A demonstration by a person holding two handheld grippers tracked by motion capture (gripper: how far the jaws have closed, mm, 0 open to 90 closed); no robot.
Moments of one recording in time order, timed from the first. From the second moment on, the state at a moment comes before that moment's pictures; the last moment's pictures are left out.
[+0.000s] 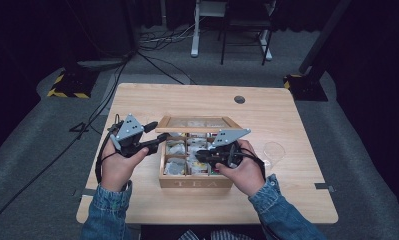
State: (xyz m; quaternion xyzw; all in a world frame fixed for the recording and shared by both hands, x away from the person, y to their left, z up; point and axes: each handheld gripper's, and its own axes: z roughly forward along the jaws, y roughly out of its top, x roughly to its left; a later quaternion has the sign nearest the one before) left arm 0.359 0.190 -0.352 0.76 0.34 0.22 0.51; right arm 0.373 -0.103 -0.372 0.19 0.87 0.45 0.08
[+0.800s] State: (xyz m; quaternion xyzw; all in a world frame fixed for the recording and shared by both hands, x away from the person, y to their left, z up) left arm 0.359 0.190 -0.353 0.76 0.34 0.22 0.51; right arm 0.362 -0.184 -0.351 0.25 0.83 0.48 0.12
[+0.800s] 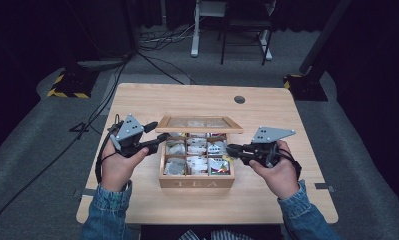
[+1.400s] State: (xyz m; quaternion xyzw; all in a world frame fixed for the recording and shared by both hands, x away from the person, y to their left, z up) left arm 0.359 0.190 -0.354 0.76 0.34 0.22 0.51; right arm 0.356 -0.238 -0.350 0.29 0.80 0.50 0.15
